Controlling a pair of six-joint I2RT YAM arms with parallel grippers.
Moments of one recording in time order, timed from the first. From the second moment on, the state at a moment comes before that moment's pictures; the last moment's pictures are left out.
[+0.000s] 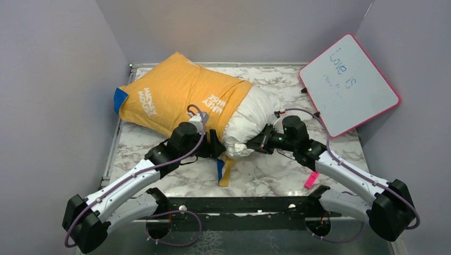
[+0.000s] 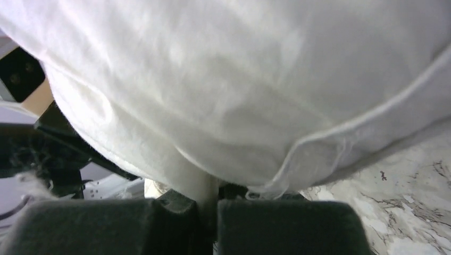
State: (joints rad) left arm -0.72 0.93 0.64 -0.25 0.12 -0.57; right arm 0.62 1.06 0.60 -0.02 -0.42 1.12
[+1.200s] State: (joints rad) left arm -0.70 0.89 0.56 -0.25 -0.25 -0.60; right arm 0.62 0.97 0.75 -0.34 -0.12 1.03
